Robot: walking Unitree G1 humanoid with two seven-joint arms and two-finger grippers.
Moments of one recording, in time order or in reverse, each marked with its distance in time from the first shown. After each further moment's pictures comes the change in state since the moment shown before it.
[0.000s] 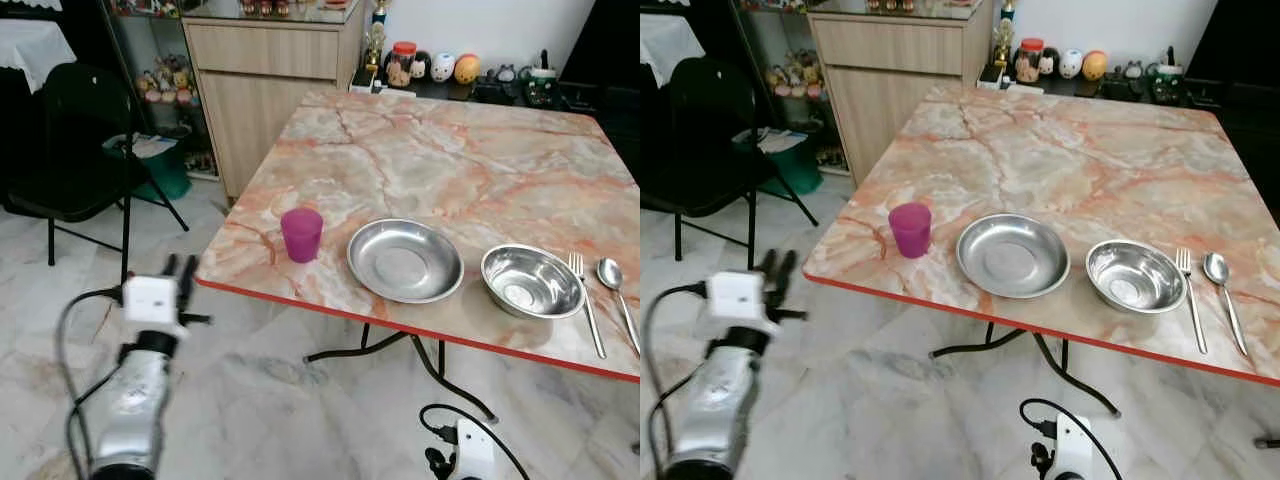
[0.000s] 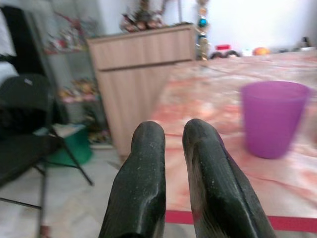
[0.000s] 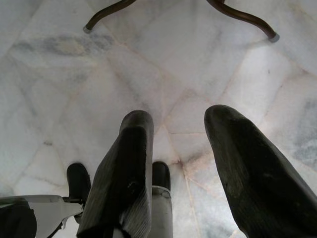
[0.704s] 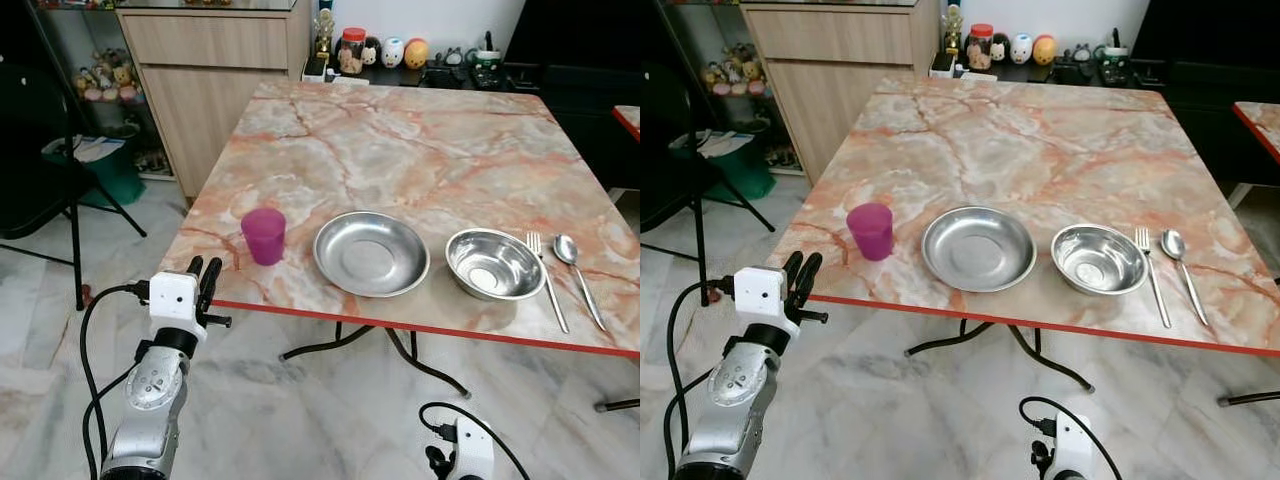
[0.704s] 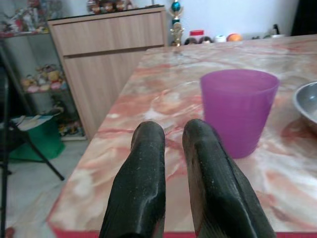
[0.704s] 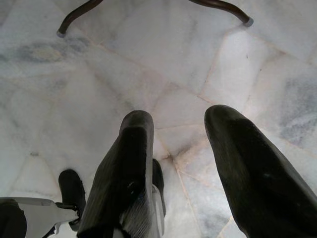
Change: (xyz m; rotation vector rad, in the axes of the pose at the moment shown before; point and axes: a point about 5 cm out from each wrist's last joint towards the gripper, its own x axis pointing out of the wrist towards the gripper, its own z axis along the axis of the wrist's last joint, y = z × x) left arm 0.001 0.002 0.006 -0.010 0.049 0.020; right arm 0.000 -0.001 0.001 -0.005 -0.002 -0.009
